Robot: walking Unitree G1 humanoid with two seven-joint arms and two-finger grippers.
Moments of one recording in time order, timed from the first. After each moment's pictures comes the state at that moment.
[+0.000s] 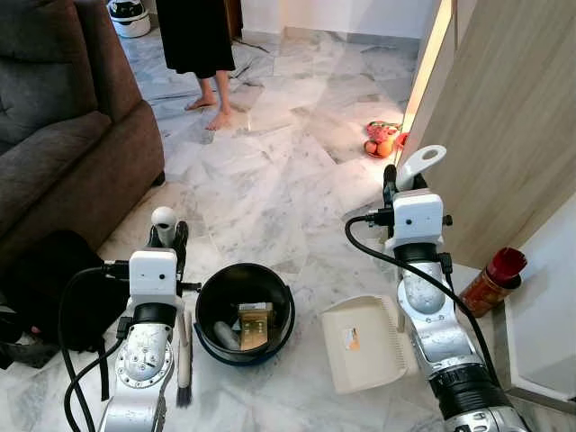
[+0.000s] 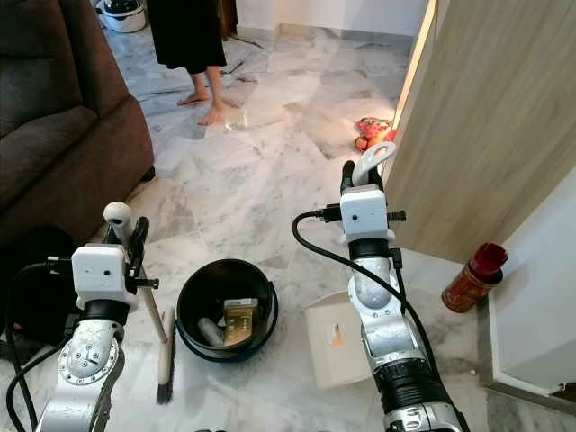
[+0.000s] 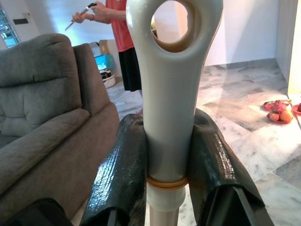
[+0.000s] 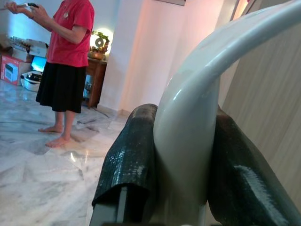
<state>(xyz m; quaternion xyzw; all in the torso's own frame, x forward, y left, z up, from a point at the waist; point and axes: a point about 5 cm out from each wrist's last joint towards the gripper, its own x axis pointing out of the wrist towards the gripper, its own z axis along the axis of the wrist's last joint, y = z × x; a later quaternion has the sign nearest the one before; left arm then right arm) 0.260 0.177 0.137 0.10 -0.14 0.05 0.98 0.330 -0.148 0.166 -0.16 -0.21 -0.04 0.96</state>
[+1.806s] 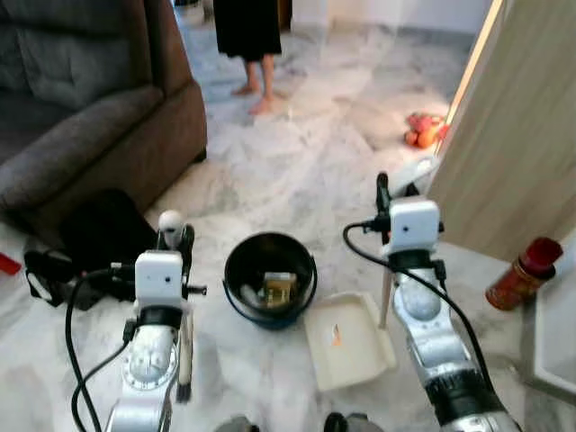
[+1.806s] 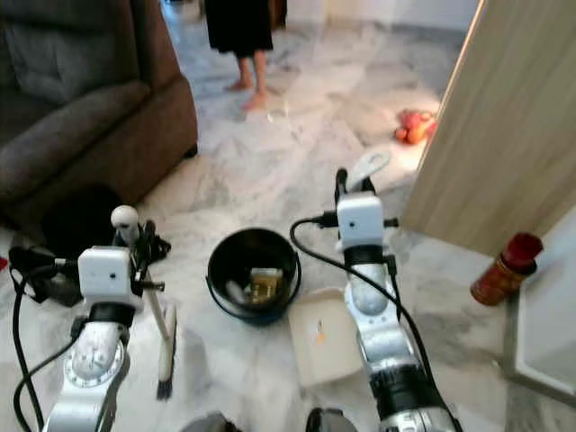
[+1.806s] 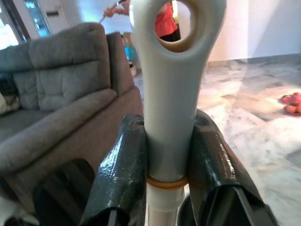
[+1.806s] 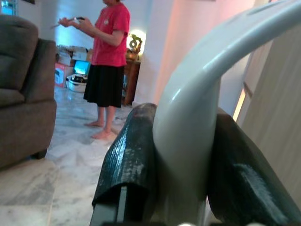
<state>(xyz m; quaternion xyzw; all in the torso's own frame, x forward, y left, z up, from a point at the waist) 0.261 0.171 0.140 0.09 -0.15 0.05 0.98 0.327 -0.142 0.159 -0.13 -0.20 -0.02 0.97</state>
